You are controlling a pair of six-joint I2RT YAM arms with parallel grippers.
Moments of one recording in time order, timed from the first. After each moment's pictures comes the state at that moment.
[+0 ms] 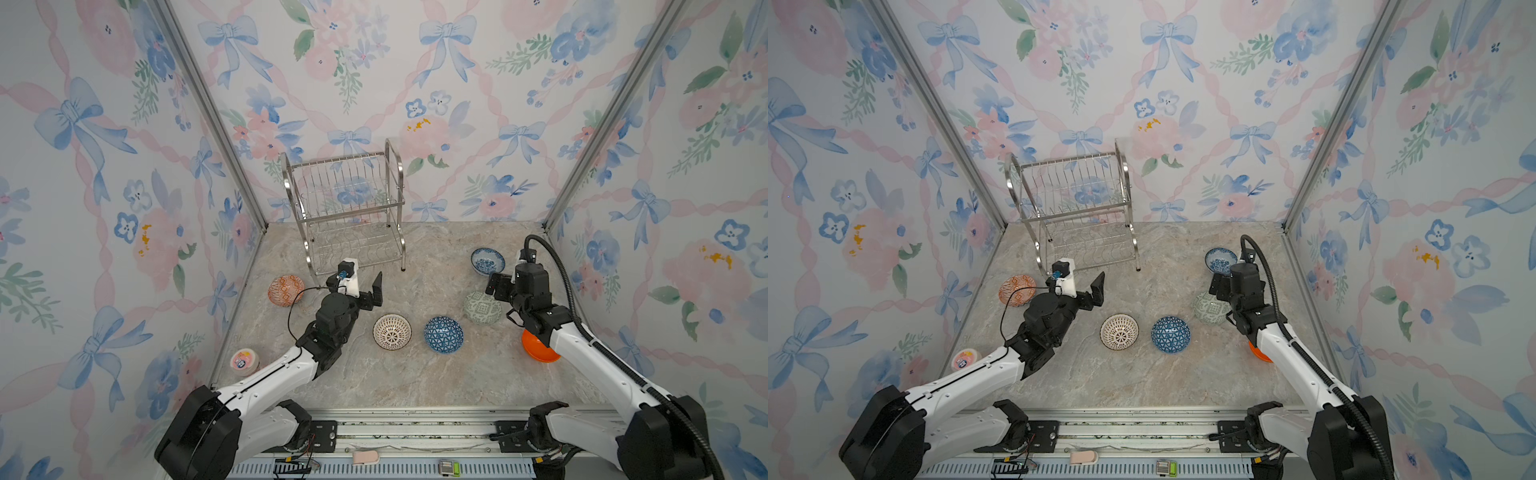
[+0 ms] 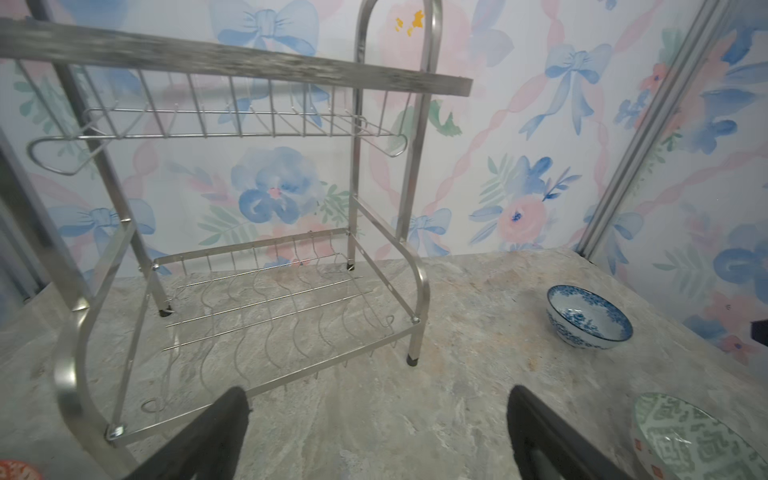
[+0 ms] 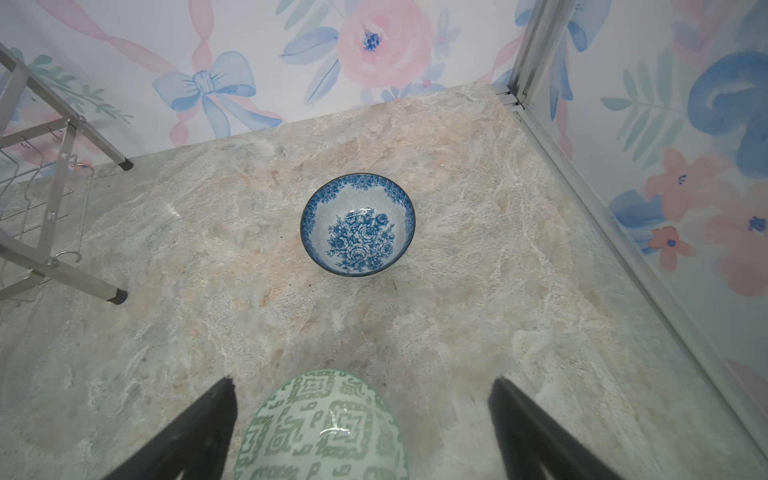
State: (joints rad) left arm -0.64 1.13 0.55 0.50 -0.34 -0.11; right arm 0.28 1.14 0.78 -0.21 0.32 0.31
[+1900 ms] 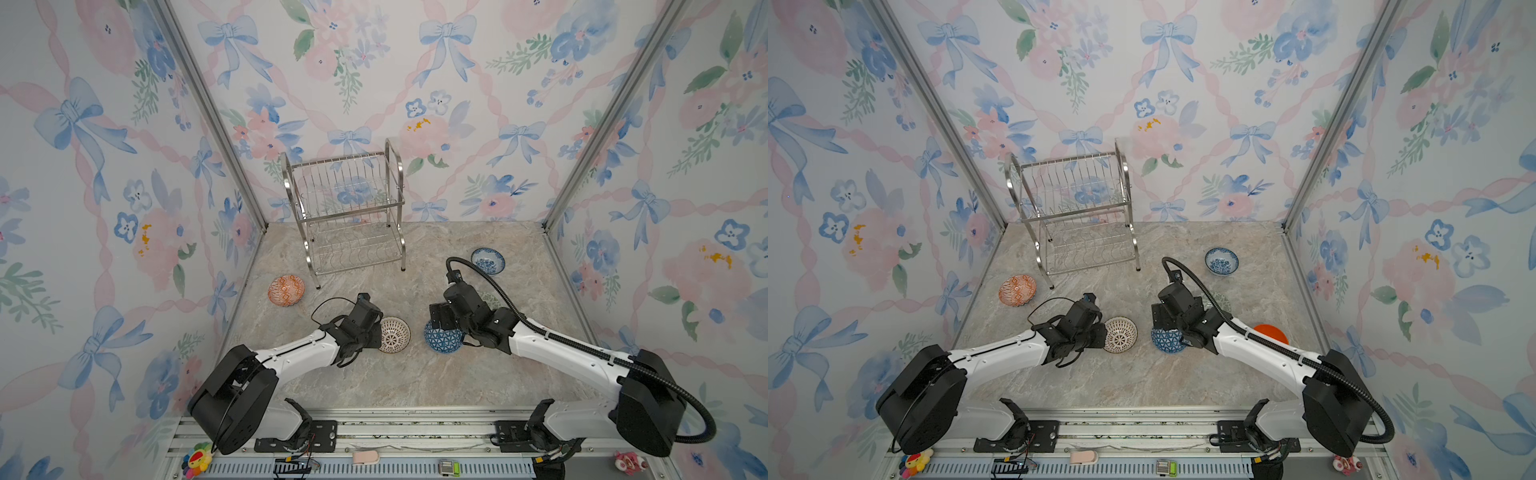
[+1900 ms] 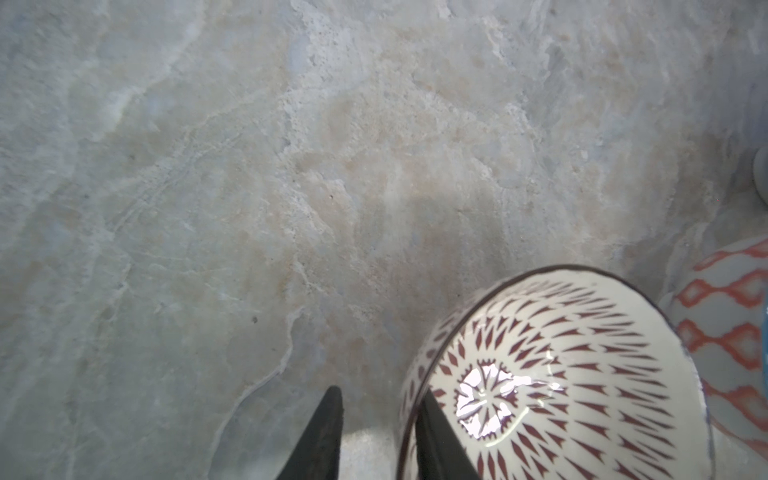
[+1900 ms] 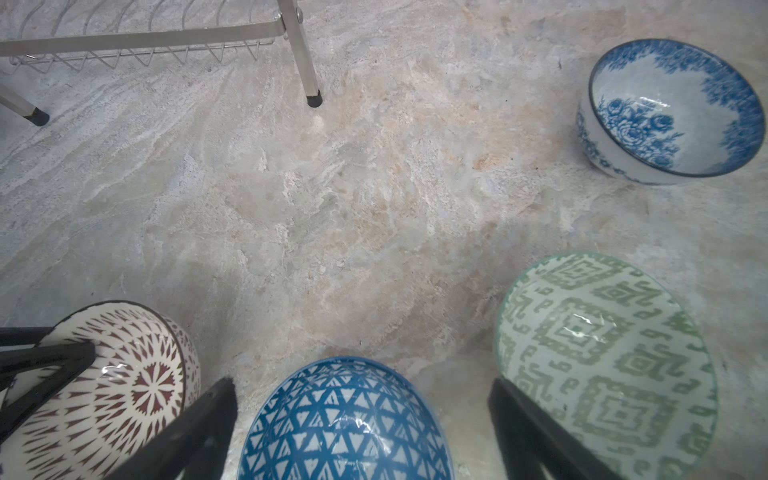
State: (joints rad) left arm -0.66 1.37 0.61 -0.20 -0.11 -0.58; right arm 0.79 1.35 0.89 -0.38 0.36 0.44
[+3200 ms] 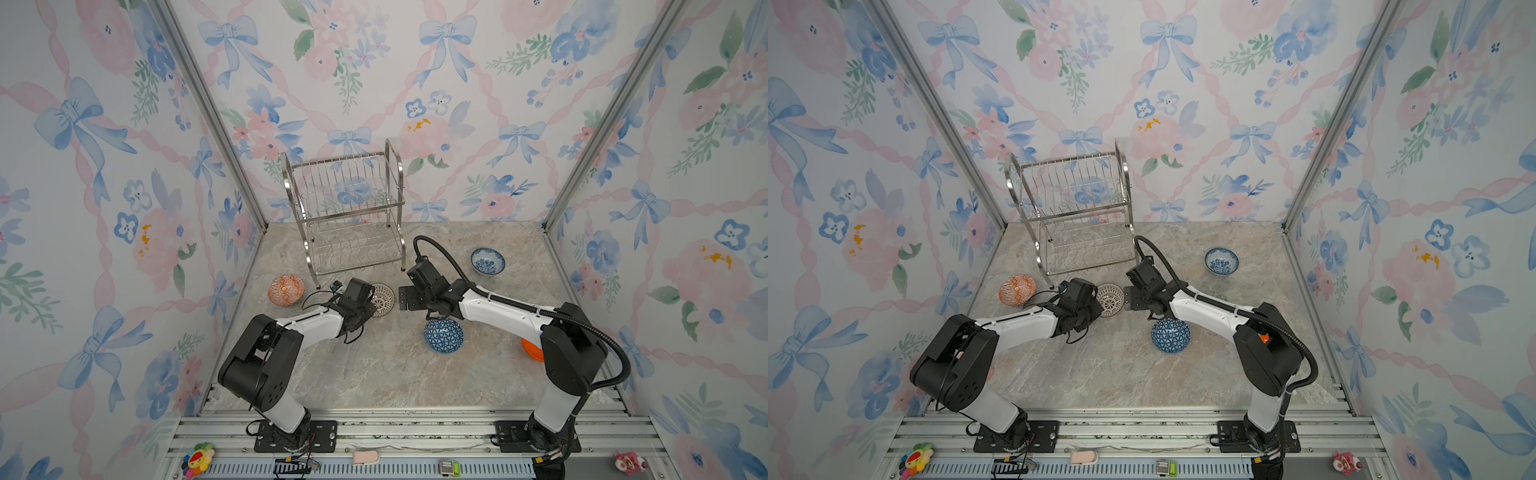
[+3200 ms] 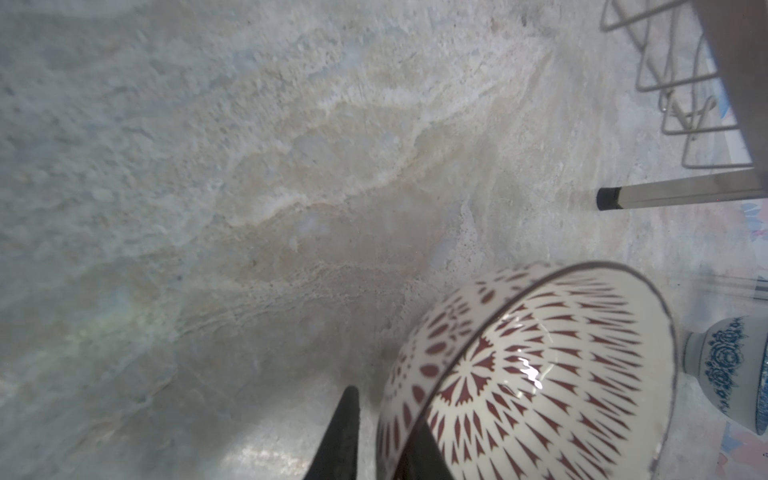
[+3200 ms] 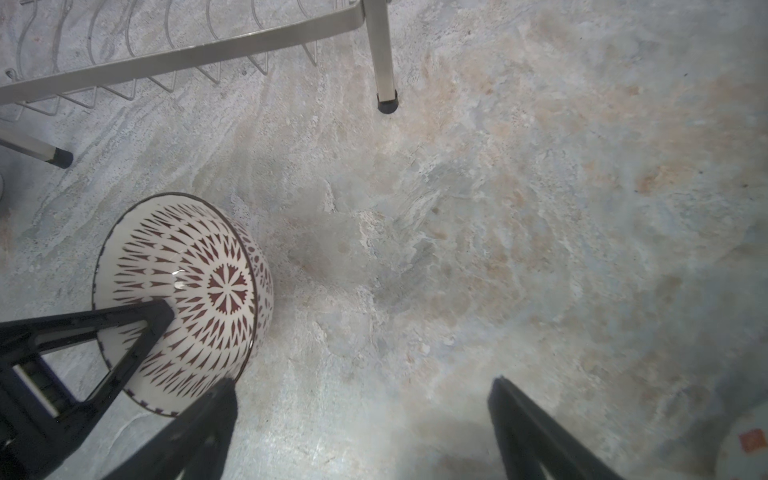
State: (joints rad) left arm -0.48 1.60 0.77 -0.11 -0.13 -1.13; right arm 0.79 1.79 1.29 -0.43 0.23 0.56
